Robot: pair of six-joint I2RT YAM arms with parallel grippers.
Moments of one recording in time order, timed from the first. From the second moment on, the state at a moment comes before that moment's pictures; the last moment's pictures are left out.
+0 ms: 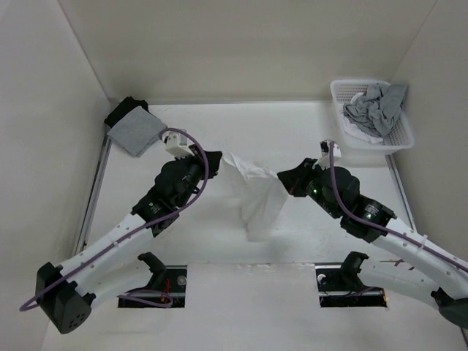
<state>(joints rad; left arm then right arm) -0.70 0.89 0.72 0.12 -0.32 -0.71 0.87 0.85 0.85 -0.27 0.30 0.75</state>
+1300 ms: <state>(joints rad) -0.43 1.13 0.40 0.14 -0.23 -0.81 0.65 1.89 1.04 0.20 0.16 0.79</state>
